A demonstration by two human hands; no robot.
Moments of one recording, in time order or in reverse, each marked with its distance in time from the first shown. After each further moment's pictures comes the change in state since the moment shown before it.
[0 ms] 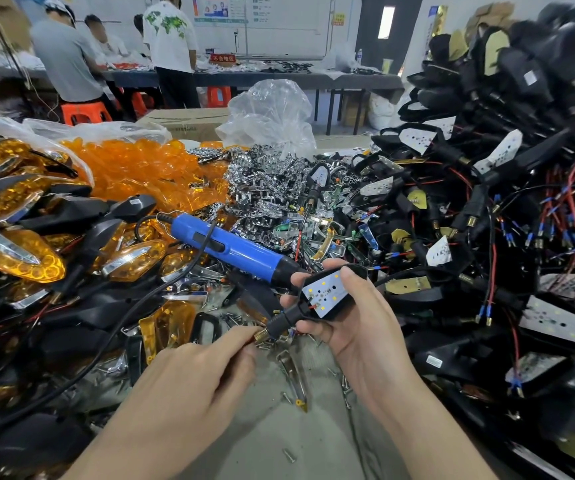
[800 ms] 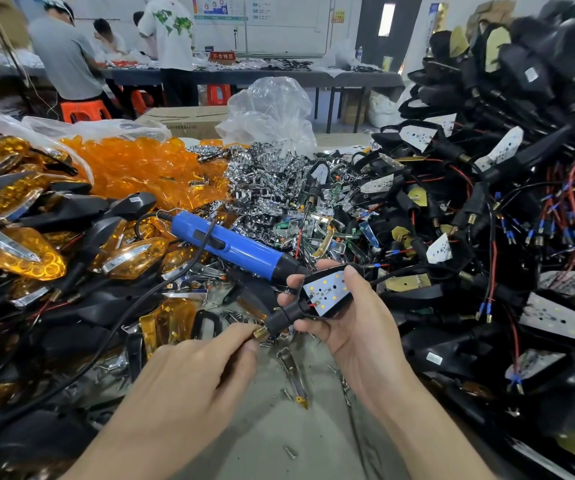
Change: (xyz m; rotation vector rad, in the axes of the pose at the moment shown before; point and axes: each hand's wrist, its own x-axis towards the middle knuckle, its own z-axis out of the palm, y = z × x) left_hand 0.001 0.005 0.000 0.053 0.047 -0.006; right_hand 0.003 0.005 -0.002 -0.004 -0.006 0.012
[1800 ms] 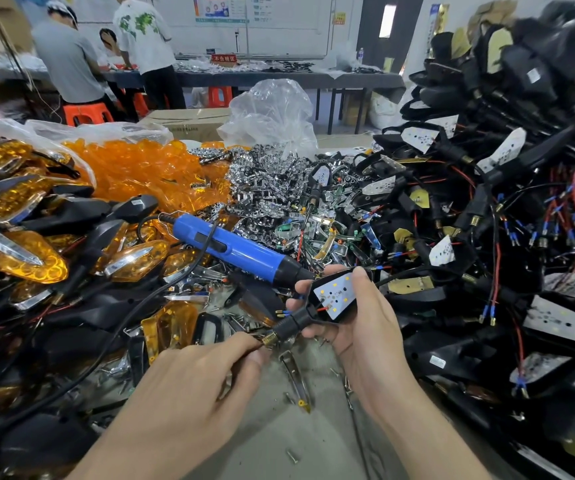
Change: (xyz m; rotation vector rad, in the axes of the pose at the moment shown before) left_hand -0.003 -0.002 -0.001 -0.069 -0.060 -0.007; right_hand -0.002 0.001 0.004 -0.117 0.113 -0.071
